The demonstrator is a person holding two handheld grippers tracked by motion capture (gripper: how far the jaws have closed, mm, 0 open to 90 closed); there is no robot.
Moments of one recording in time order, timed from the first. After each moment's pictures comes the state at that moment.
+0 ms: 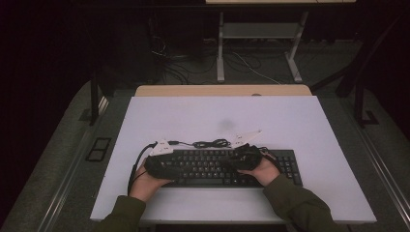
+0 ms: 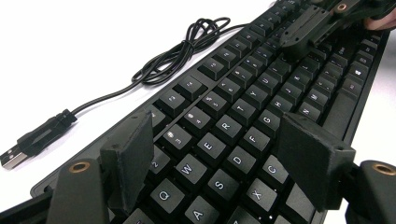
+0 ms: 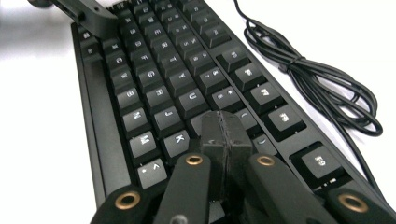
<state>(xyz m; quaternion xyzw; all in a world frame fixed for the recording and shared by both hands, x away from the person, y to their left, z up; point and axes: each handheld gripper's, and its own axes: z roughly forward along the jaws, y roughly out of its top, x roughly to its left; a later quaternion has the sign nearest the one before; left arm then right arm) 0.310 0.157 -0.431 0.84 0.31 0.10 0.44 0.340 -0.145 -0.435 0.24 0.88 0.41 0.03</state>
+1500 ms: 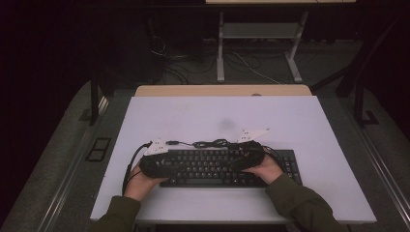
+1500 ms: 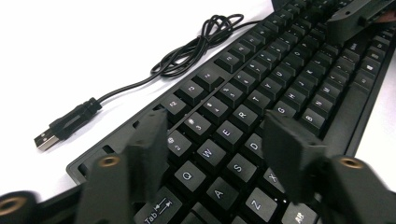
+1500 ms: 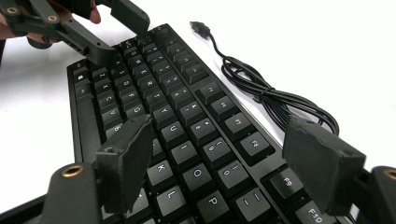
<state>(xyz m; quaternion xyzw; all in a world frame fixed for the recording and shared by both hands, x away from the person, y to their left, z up) 0.310 0.170 -0.430 0.83 0.31 0.11 0.44 0.346 -0.155 -0.434 0.26 0.84 0.47 0.04</state>
